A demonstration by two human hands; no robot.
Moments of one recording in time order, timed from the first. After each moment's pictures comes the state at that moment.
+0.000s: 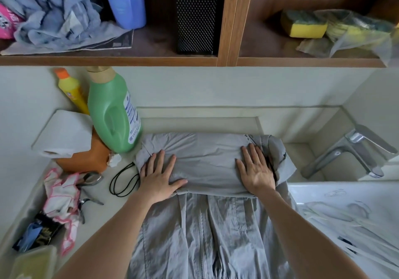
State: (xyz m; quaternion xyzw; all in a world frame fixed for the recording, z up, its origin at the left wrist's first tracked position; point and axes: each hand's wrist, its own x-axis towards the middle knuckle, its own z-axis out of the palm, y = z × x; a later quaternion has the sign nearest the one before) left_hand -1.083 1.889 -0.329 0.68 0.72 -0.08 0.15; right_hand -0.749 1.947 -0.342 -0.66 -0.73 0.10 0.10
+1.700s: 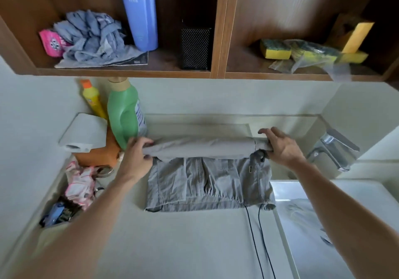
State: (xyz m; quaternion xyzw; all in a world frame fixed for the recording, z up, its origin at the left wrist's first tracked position) left_hand -1.115 1.846 -0.206 0.61 0.71 0.32 0.14; right_hand -0.668 1.945 -0.189 -0.56 -0.82 0.00 0.11
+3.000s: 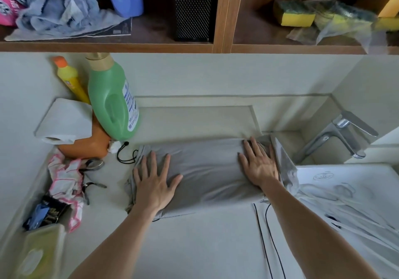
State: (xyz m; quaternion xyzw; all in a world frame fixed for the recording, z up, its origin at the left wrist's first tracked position) left_hand -1.062 1.815 -0.333 0.64 0.76 0.03 0.03; right_hand -0.728 1.914 -0.320 -0.67 -0.74 0.05 0.01
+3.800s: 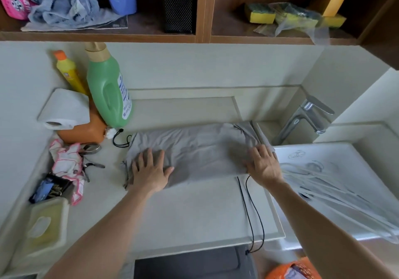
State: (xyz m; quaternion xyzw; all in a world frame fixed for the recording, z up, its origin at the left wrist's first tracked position) left_hand -1.045 1.778 -0.300 0.64 0.75 -0.05 0.16; right_hand -0.678 1.808 -0.285 -0.63 -0.76 -0.02 0.12
